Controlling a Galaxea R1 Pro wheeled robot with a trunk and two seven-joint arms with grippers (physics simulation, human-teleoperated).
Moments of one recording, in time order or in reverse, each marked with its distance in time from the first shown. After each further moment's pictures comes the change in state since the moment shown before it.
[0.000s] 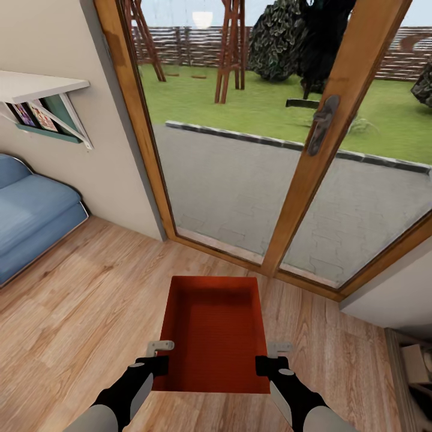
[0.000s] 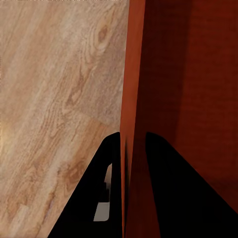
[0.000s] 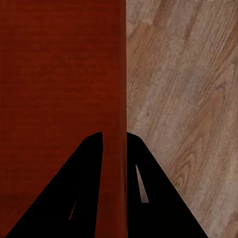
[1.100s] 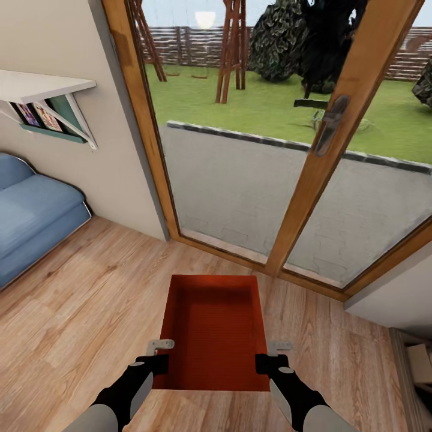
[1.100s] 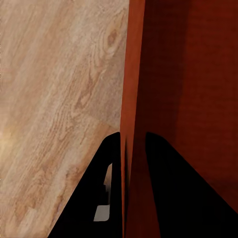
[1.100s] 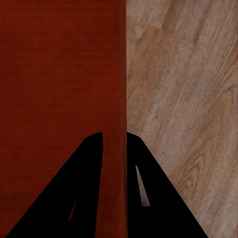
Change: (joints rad) left arm 0.000 0.000 0.000 -0.009 0.002 0.000 0.000; right arm 0.000 0.000 0.001 -0.016 0.003 0.007 0.001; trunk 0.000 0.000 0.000
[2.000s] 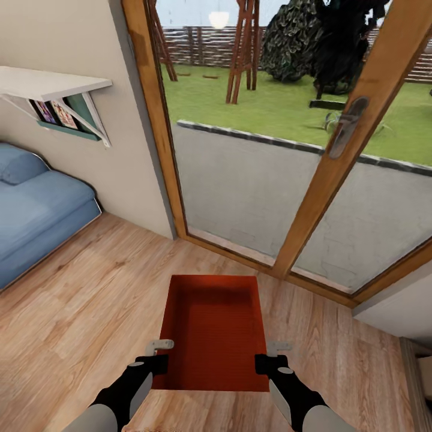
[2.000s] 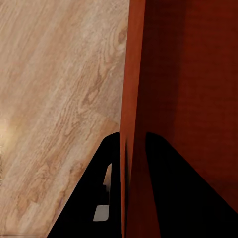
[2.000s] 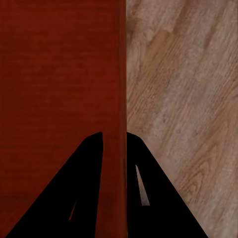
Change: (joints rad) left arm 0.000 0.004 -0.005 0.001 0.004 -0.001 -0.002; right arm 0.000 0.003 -0.002 0.003 0.002 -0.002 -0.004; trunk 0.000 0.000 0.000
